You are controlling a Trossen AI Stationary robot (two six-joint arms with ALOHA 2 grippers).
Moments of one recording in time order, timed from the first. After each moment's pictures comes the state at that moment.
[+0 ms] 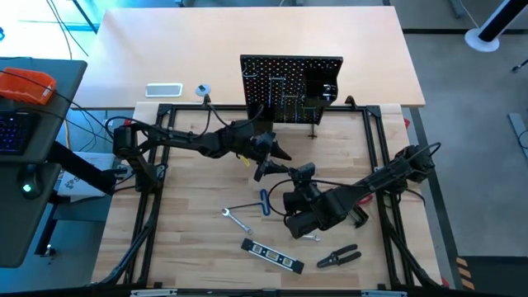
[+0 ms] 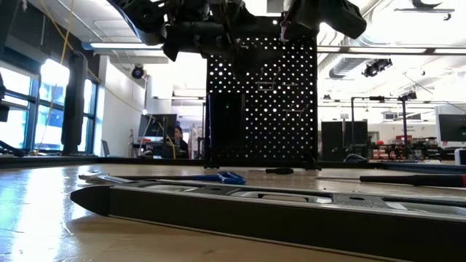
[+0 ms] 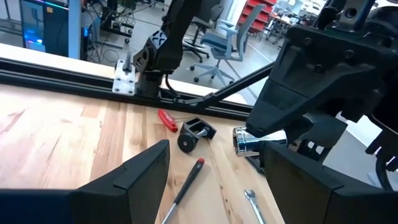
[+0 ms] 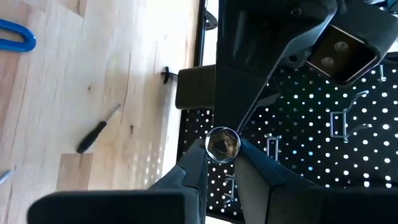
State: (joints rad) left arm 0.18 1.74 1.06 0.50 0.49 -0.23; right arm 0.45 1.80 1.51 -1.06 1.15 -0.08
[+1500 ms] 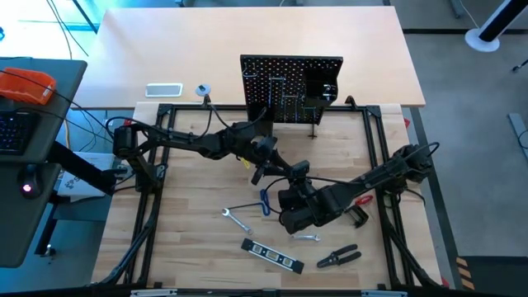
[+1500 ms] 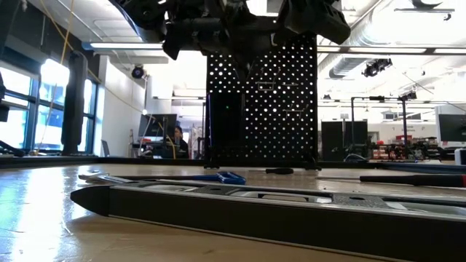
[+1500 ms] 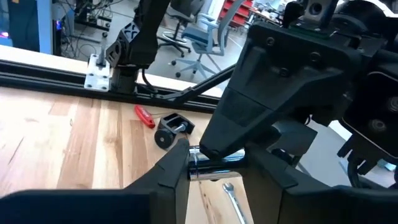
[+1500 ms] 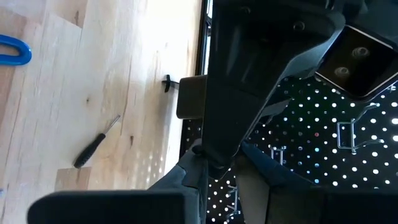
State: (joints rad) left arm 0.18 1.74 1.06 0.47 0.55 -0.21; right arm 0.43 1.81 1.51 -0.98 1.12 -0.14
